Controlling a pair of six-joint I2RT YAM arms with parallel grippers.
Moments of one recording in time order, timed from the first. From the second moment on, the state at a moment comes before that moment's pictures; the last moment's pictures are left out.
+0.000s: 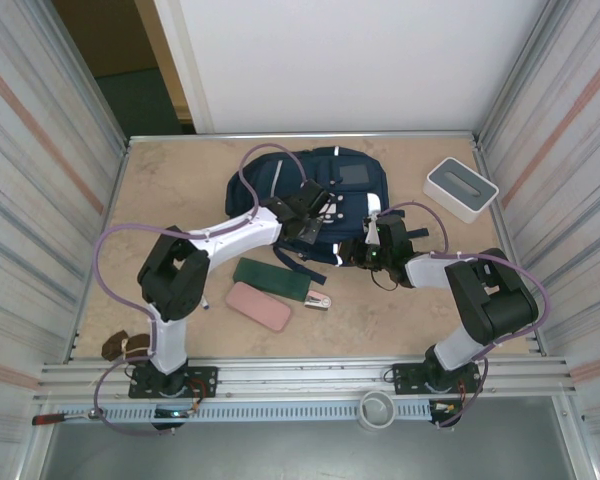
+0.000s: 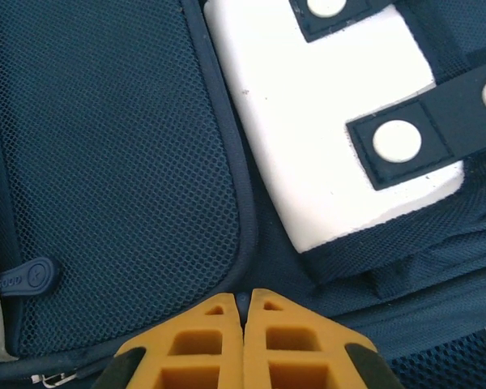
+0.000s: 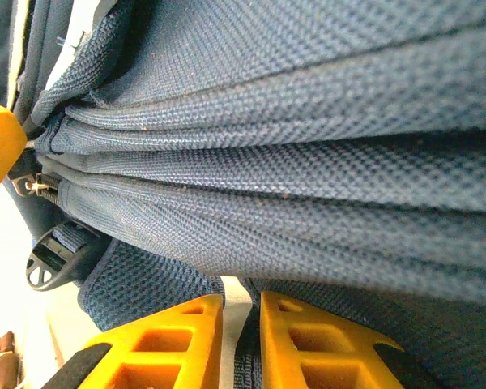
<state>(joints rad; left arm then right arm) -0.78 1.93 1.48 -0.57 -0.31 -0.24 0.38 1.58 0.56 0.32 -0.43 0.72</state>
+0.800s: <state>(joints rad) -0.76 1.82 1.36 -0.46 -0.33 -0.30 0.23 1.38 0.59 0.09 -0.44 0.73</state>
